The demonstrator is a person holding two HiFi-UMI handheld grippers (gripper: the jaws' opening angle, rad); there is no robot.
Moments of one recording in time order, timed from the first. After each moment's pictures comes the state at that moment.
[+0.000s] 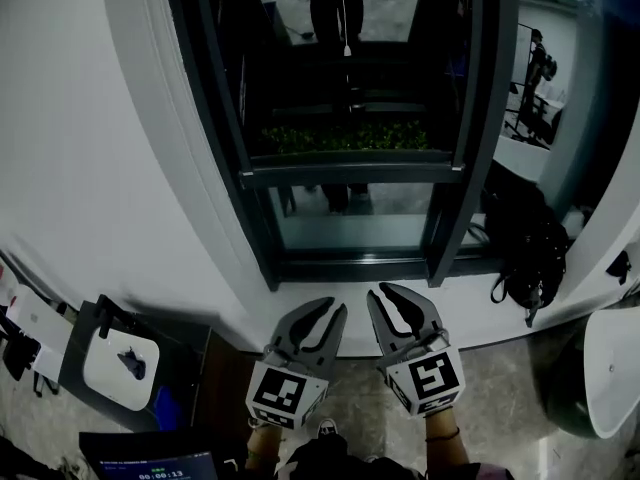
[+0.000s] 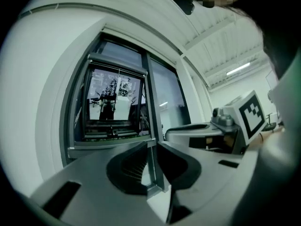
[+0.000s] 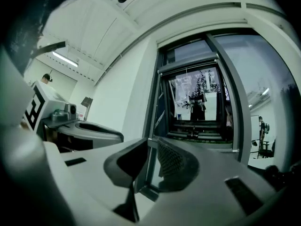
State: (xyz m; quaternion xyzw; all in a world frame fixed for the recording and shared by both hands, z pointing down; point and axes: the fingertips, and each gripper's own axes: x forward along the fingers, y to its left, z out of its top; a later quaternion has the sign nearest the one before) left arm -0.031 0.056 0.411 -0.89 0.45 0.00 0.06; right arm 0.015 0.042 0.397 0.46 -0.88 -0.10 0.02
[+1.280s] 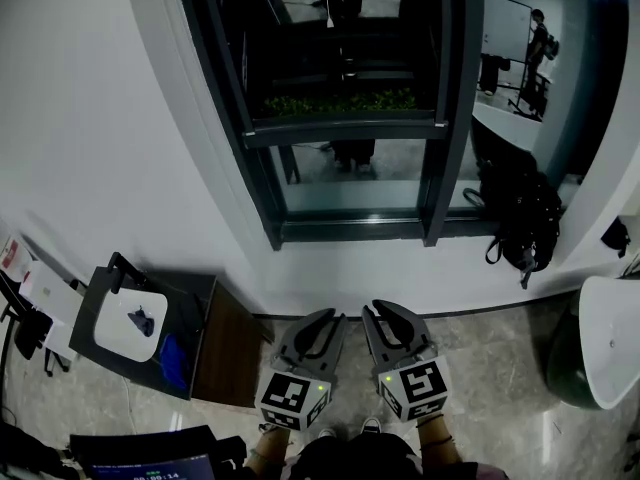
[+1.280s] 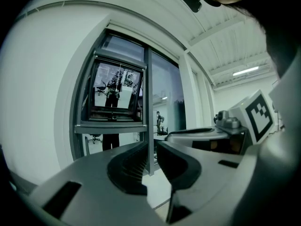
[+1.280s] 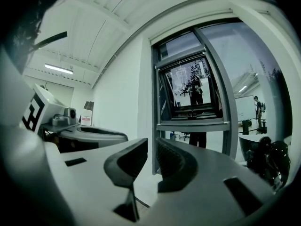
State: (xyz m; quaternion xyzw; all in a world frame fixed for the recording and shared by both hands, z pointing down) left arm 0.007 0.221 0.476 -0.88 0.47 -0.03 -0.02; right arm 0.049 0.210 0.469 0.46 -0.89 0.00 0.03
